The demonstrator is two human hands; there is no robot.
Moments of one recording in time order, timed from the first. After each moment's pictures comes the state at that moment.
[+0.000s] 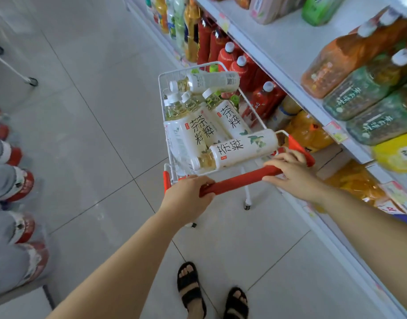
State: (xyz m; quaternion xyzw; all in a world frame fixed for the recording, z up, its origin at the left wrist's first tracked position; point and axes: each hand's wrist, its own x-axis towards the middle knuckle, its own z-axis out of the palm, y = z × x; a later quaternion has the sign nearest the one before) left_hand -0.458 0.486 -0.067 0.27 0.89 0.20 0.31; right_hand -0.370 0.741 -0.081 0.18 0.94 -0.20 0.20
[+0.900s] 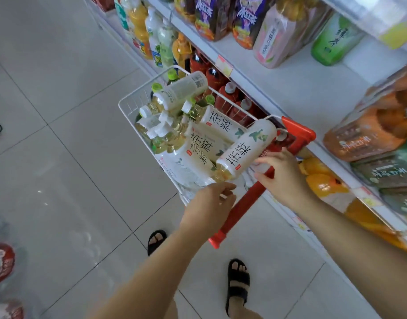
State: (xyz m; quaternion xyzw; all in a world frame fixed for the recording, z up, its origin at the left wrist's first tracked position) left_hand -0.683 0.583 -0.067 0.22 0.82 0.34 0.40; right_hand -0.617 0.765 -0.082 0.26 0.94 -0.23 0.03
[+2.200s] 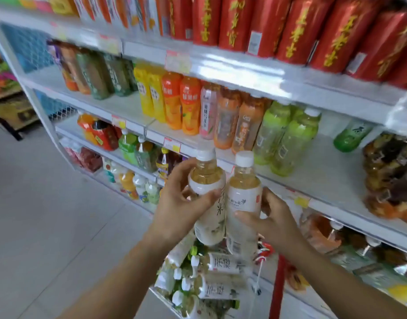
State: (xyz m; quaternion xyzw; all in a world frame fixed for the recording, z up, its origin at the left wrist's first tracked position) left_hand -0.920 0.647 0.232 0.37 0.61 0.65 0.26; right_hand -0.762 0.761 0.204 0.34 0.74 -0.53 -0.25
